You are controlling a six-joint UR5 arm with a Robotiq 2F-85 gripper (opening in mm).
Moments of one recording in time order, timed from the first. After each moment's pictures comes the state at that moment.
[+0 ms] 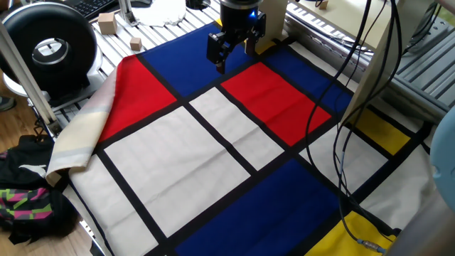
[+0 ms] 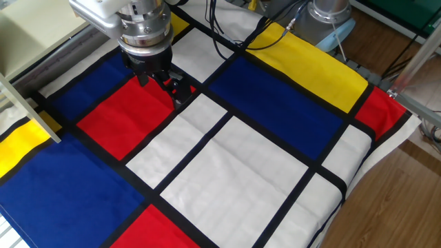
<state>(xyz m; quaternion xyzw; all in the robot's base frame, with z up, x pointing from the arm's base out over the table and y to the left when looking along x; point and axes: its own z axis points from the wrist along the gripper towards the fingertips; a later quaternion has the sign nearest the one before) 0.544 0.002 0.190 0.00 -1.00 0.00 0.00</state>
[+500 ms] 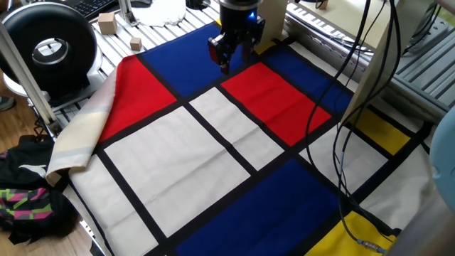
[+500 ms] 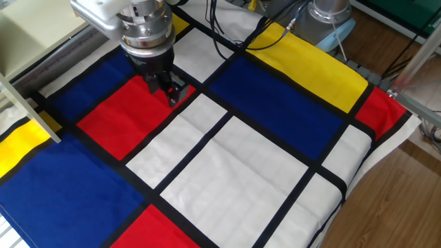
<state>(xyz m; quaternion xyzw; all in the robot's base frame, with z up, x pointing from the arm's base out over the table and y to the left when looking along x) 0.539 0.008 0.188 -0.02 -1.00 -0.01 0.01</state>
